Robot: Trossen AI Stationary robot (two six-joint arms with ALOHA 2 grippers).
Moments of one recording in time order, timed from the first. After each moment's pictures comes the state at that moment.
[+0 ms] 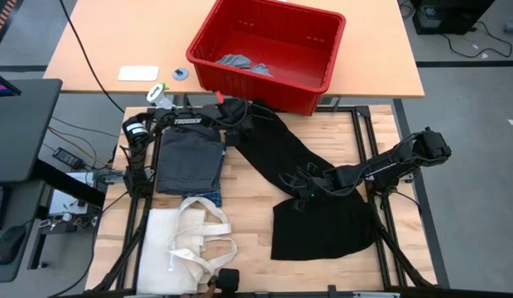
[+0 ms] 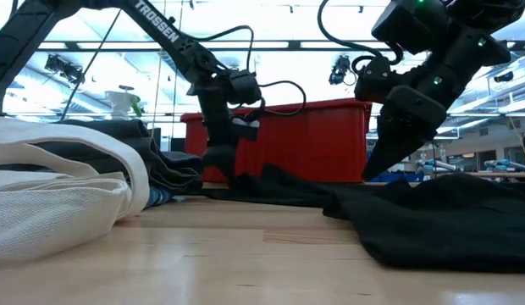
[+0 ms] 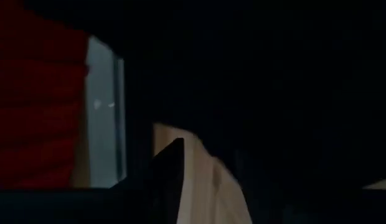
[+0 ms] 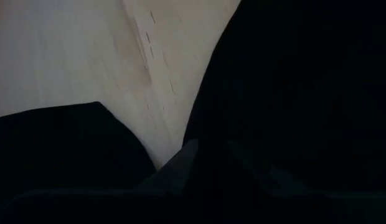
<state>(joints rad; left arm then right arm) 0.53 1.93 1.34 -0.47 -0.35 0.62 0.18 1.47 0.65 -0.15 0.30 0.46</state>
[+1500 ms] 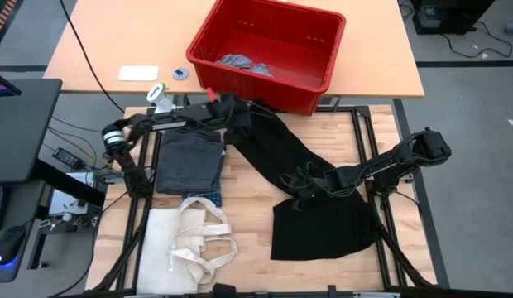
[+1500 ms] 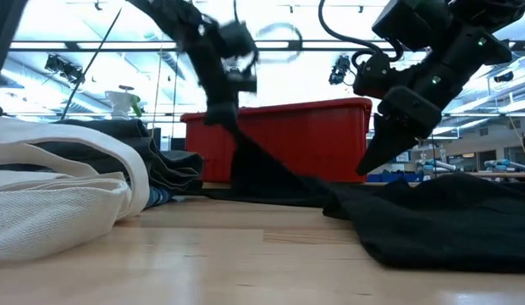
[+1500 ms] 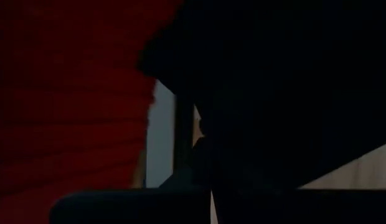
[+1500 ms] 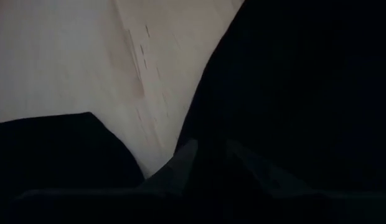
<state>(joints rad) 0.45 1.72 1.34 -0.52 -0.40 0.63 0.19 1.47 0.65 -0.12 0.37 0.42</state>
